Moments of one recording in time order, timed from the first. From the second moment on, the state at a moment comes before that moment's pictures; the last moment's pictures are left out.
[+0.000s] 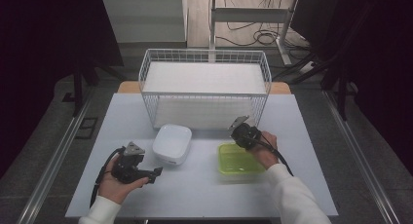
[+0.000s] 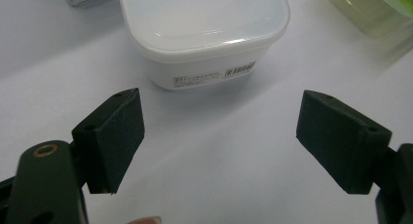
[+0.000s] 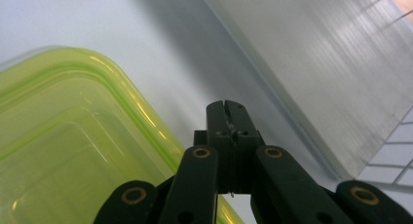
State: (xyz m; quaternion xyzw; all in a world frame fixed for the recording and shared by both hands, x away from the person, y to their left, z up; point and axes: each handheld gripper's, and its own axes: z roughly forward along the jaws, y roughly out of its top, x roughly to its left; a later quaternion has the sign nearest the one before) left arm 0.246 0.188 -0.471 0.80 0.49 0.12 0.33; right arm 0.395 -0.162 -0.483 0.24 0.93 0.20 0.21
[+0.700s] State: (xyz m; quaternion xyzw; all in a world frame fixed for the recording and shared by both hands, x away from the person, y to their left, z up) left arm 0.247 0.201 -0.473 0.78 0.52 0.13 0.34; right arm 0.376 -0.196 -0.451 0.31 0.88 0.28 0.20
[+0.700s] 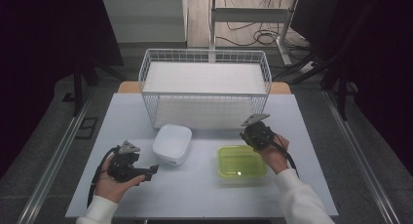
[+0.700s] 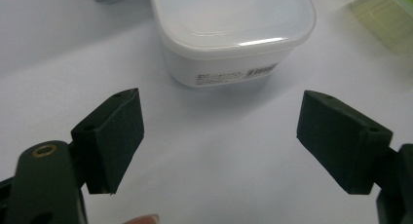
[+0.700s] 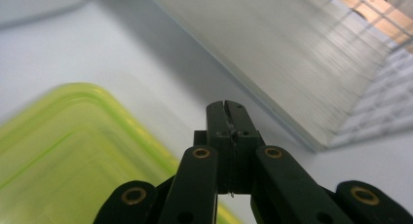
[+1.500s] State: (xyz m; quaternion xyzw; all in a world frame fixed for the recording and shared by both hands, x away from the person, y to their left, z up) left arm 0.245 0.204 -0.471 0.77 0.53 0.12 0.34; right arm 0.344 -0.277 -0.468 0.45 0.83 0.28 0.17
